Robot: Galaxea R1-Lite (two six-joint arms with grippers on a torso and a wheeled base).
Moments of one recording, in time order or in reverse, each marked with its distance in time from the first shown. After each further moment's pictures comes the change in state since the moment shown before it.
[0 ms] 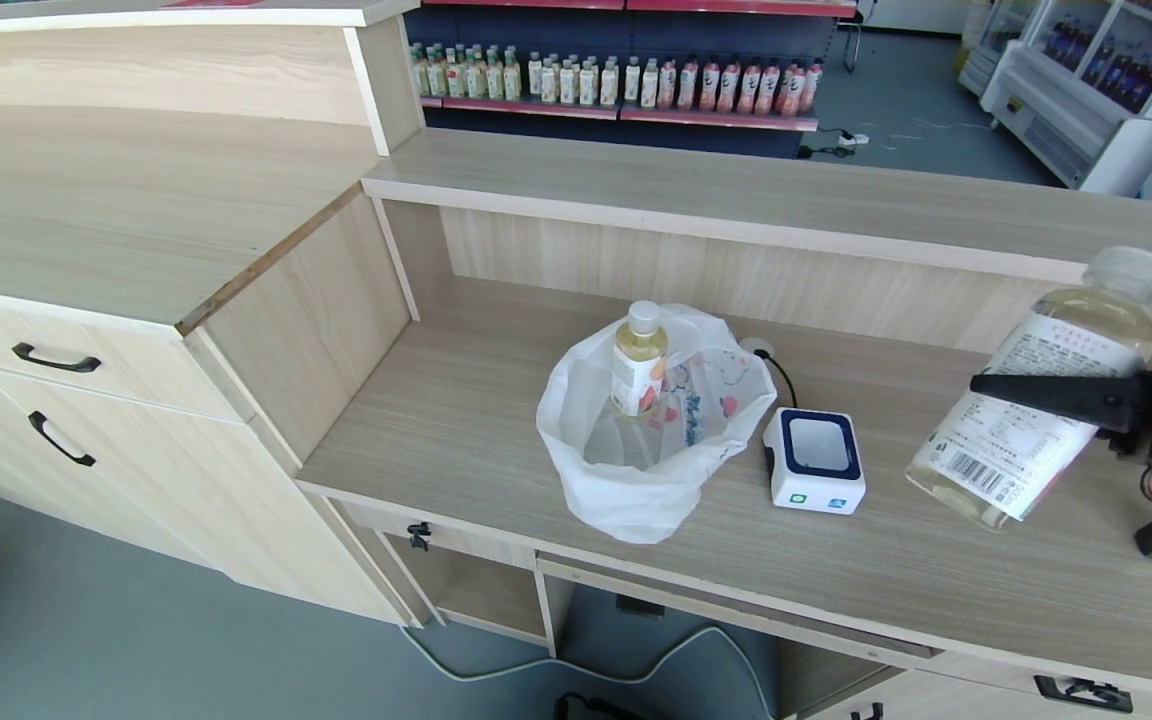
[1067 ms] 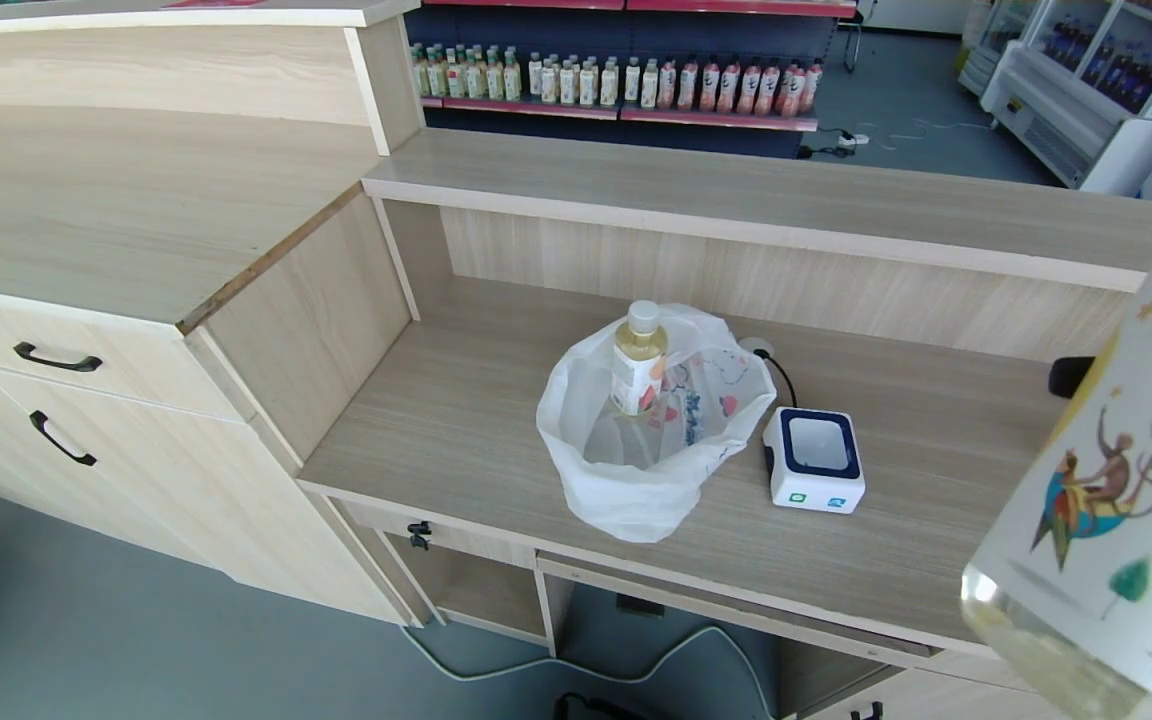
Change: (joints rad) left arm 0.000 0.000 0.000 0.000 0.000 0.000; right arm 0.597 -0.259 -0.076 -0.052 0.019 0.164
